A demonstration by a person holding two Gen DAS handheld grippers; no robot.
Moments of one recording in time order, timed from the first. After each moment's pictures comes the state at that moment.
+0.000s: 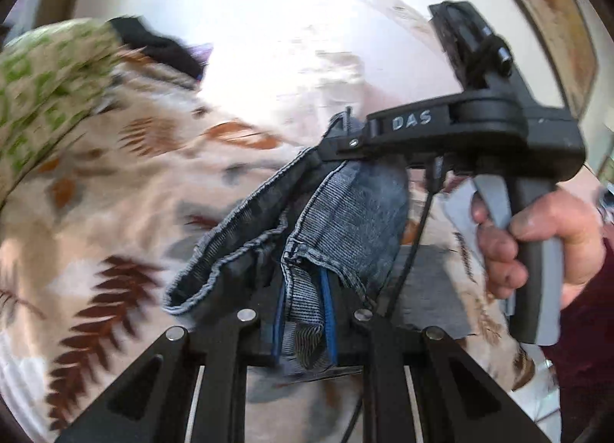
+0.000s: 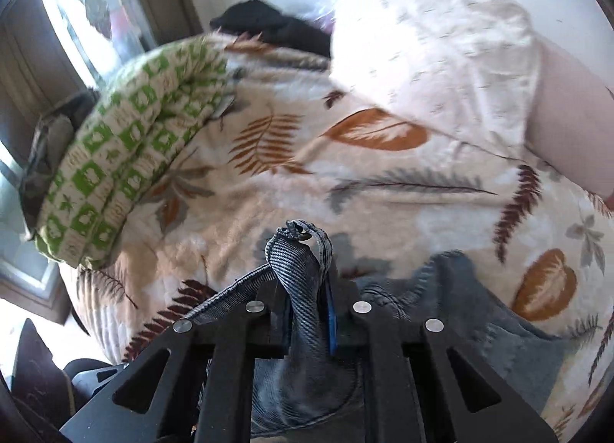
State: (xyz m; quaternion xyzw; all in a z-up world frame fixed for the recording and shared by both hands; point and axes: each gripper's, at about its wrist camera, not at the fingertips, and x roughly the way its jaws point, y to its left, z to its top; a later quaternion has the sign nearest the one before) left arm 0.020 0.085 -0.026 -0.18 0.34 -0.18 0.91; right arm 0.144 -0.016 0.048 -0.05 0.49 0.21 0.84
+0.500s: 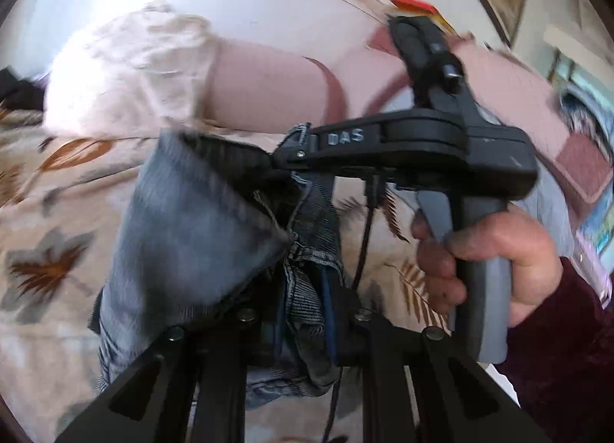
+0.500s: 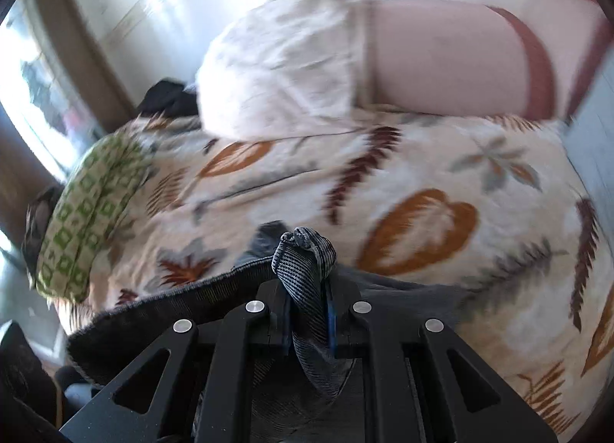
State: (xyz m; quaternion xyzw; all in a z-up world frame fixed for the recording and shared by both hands) left arm 0.047 -0.128 -0.011 -0.07 0.35 -0.31 0.88; right arm 0.120 -0.257 0.040 0.09 0.44 0.13 0.88
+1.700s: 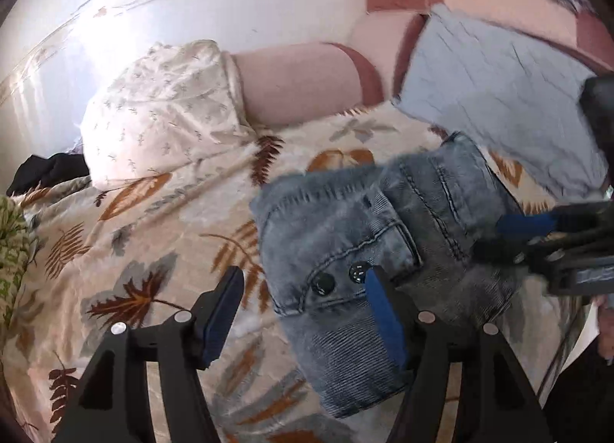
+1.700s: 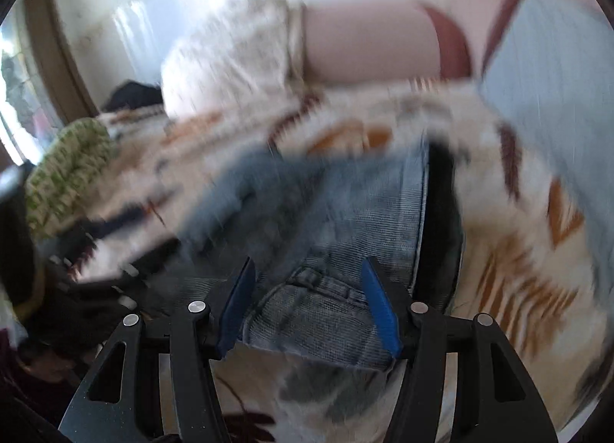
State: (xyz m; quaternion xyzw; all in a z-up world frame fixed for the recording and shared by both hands) left arm 0.030 -0.103 -0.051 0.12 0.31 -0.23 0.91; right arm -0.016 -0.272 -0.017 0.09 0.43 0.02 0.90
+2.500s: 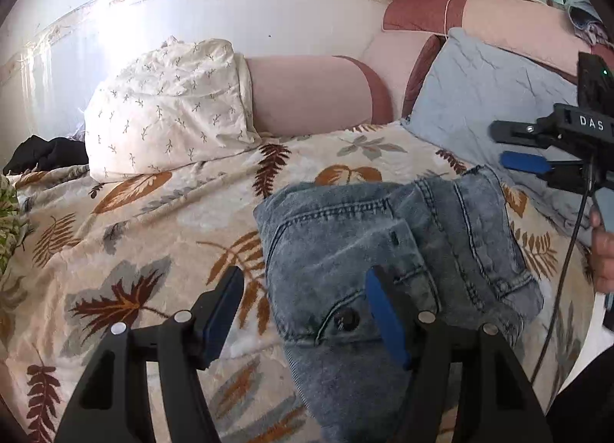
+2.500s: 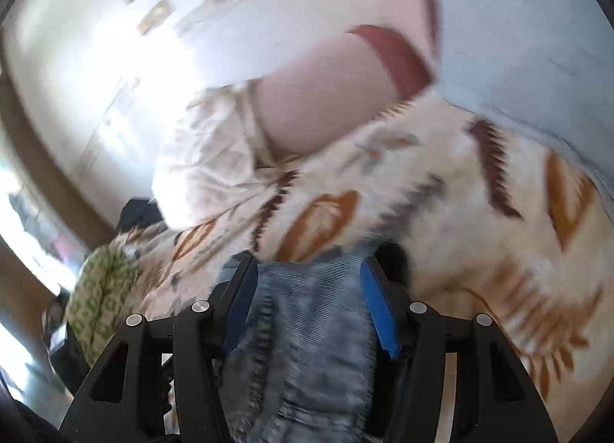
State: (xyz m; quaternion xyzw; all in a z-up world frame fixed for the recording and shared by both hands) left arm 0.051 -0.095 -0.050 0.06 0.29 -0.23 0.93; right arm 0.005 -0.352 0.021 0.25 0.31 0.03 0.92
